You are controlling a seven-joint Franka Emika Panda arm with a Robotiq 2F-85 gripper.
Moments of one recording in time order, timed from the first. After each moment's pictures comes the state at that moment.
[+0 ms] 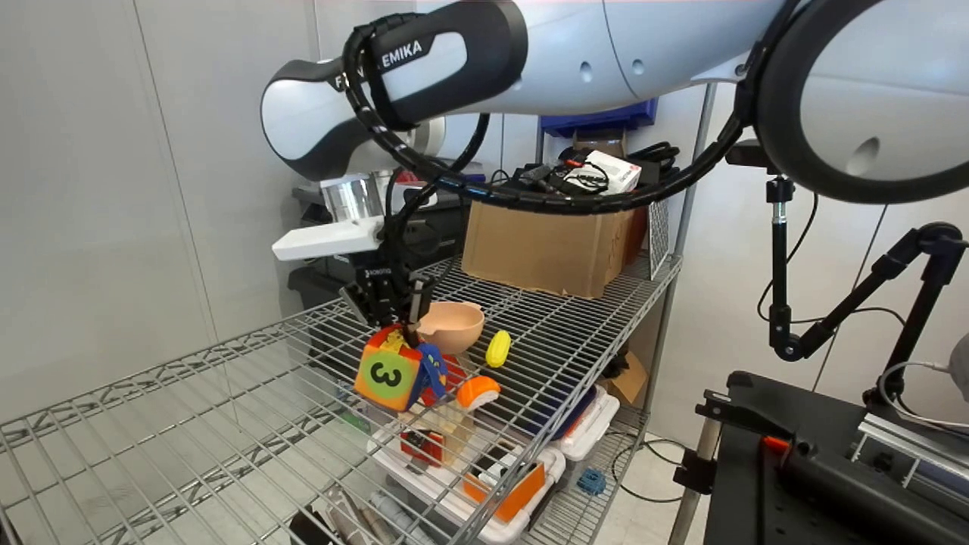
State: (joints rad) arm 0.05 1.42 -0.11 -0.44 0.06 1.62 1.30
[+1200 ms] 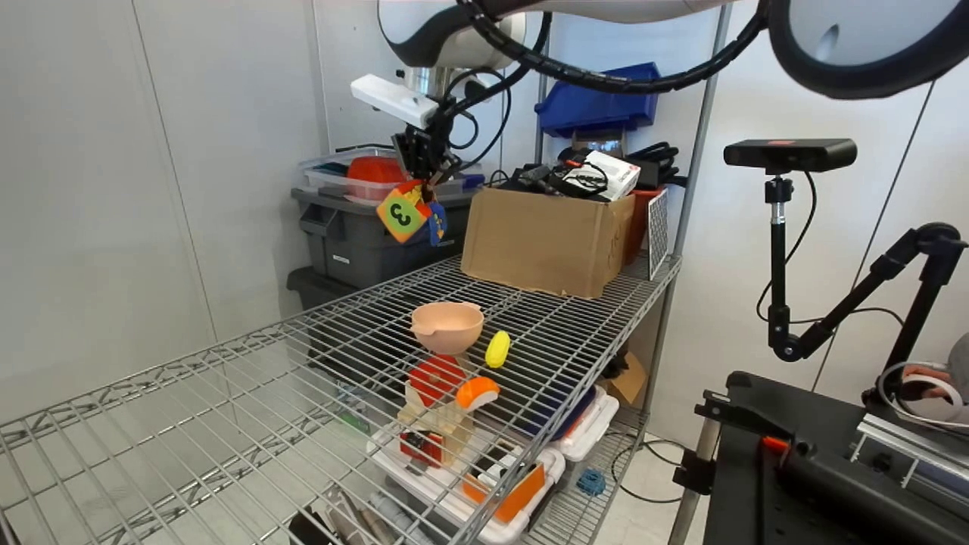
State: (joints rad) arm -0.15 1.26 -0.14 -0.45 0.05 2.02 1.36
